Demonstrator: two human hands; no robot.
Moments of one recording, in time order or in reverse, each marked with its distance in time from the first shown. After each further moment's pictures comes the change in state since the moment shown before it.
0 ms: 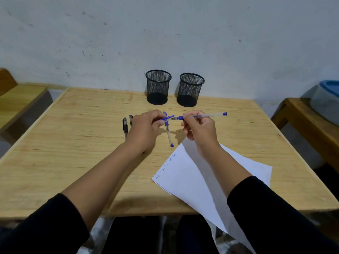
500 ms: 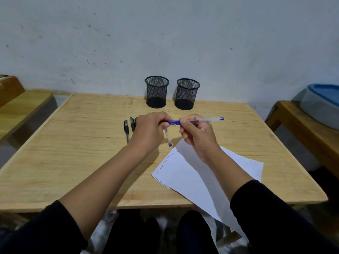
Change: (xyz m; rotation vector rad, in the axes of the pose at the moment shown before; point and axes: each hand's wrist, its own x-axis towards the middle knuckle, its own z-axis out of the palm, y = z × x) left_hand -0.026 0.032 -0.011 0.065 0.042 0.138; right_hand -0.025 -0.007 -0.010 0.073 -0.160 -0.026
